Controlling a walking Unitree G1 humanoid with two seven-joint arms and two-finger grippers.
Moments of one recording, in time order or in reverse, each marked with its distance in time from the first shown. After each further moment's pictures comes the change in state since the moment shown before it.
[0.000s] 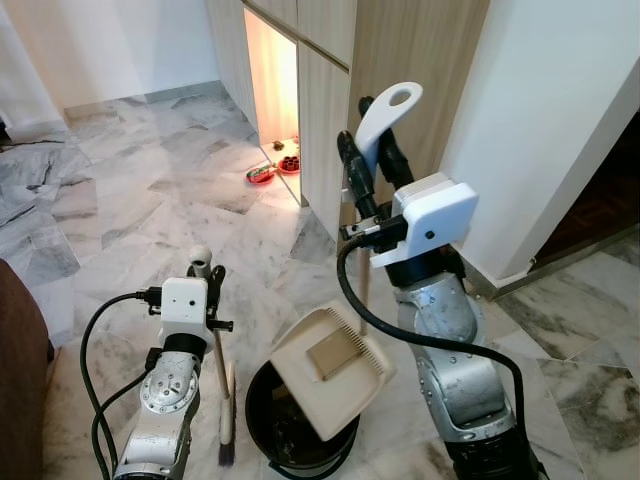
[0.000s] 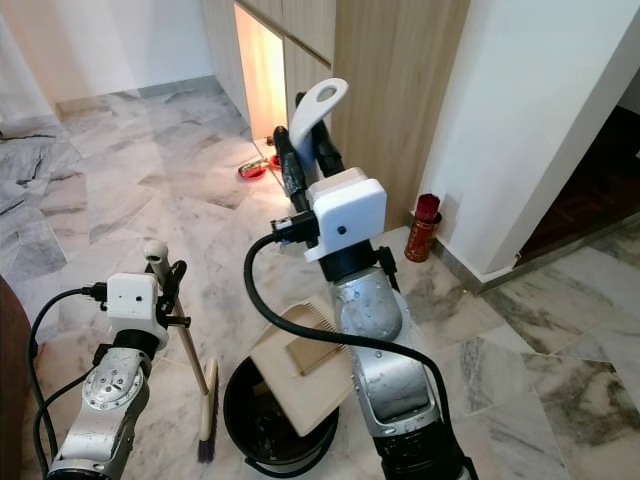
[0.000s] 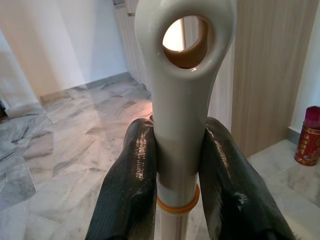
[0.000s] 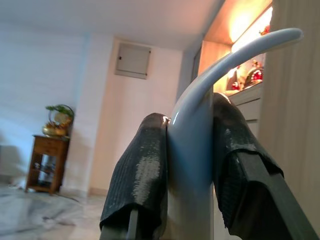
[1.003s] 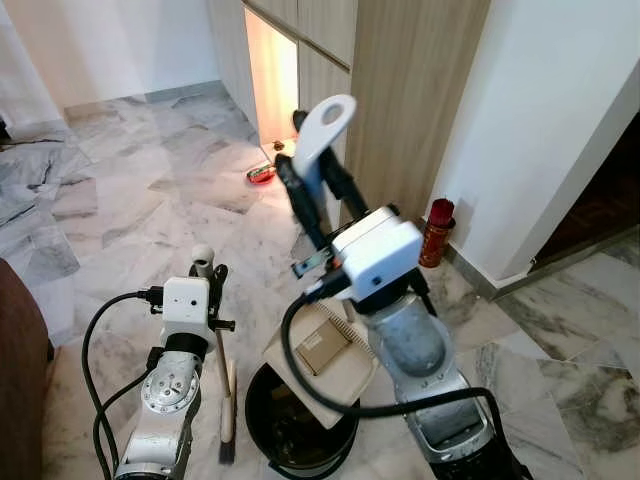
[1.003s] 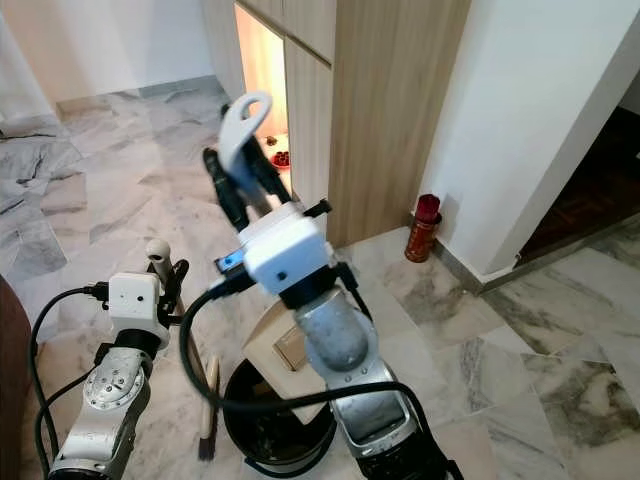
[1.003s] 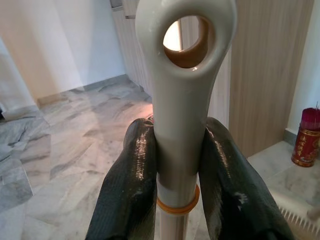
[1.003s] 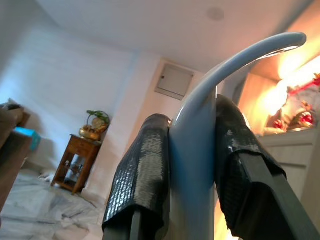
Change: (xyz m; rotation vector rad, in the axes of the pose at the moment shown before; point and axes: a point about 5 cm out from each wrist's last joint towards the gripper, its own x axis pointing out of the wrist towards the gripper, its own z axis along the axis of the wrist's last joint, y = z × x) left arm 0.000 -0.002 0.001 -0.001 -0.011 -0.015; right arm -0.006 0.039 0.007 -0.118 -0.098 0.200
